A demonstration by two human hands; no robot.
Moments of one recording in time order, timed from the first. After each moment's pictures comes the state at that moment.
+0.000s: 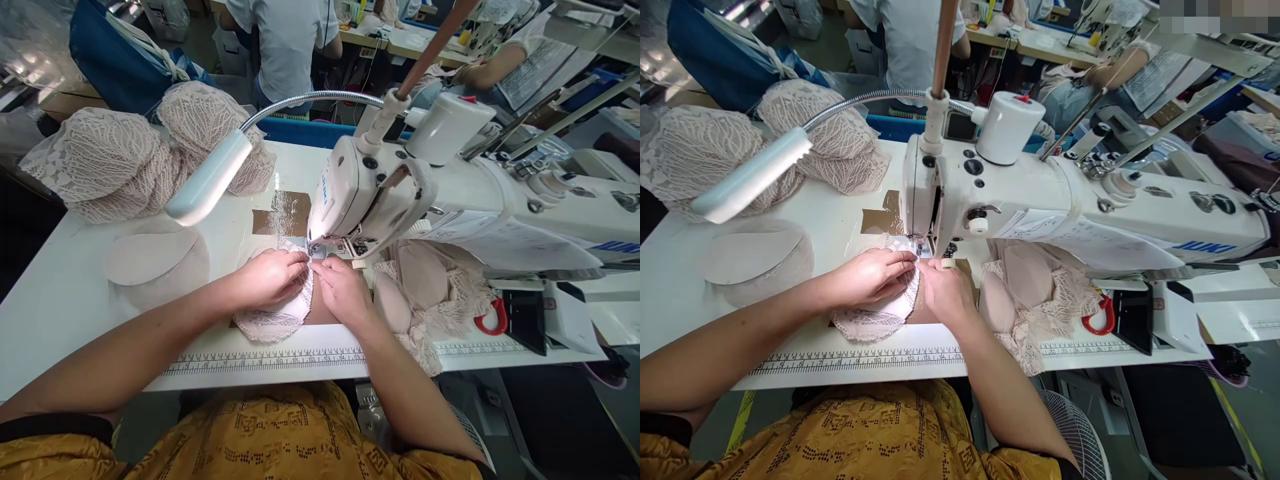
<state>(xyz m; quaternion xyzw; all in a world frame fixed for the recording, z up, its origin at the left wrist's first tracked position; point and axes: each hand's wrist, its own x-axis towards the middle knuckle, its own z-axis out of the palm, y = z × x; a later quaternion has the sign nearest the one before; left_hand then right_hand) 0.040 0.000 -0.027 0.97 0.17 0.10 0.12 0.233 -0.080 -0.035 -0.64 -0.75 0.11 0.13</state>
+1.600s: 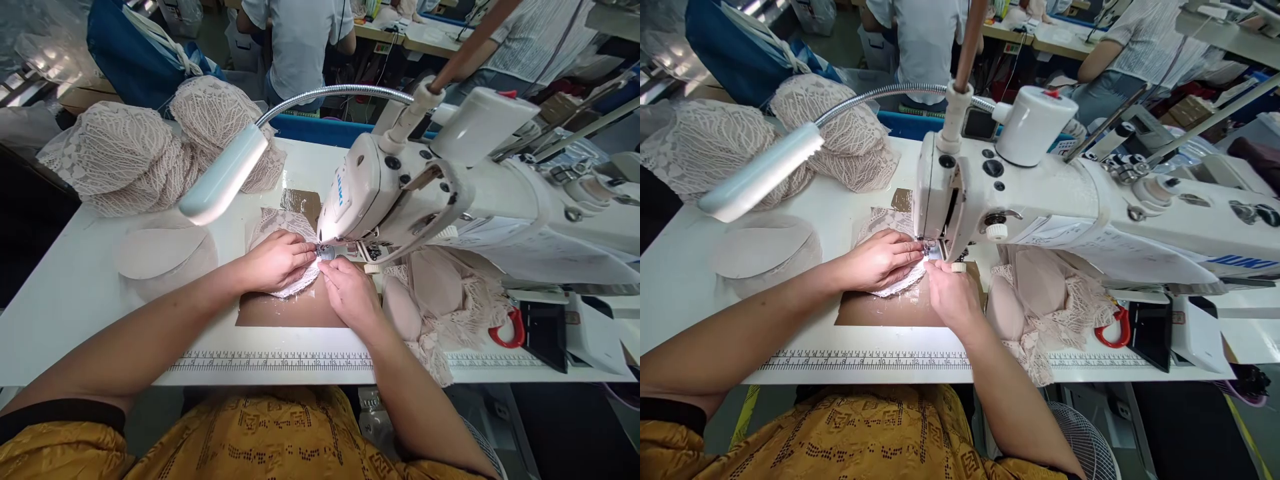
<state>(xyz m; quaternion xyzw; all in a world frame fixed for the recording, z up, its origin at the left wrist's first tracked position) 0.040 0.024 -0.037 0.97 0.15 0.15 0.07 0.232 -0.077 -0.037 -0.63 -0.76 0.10 0.15</state>
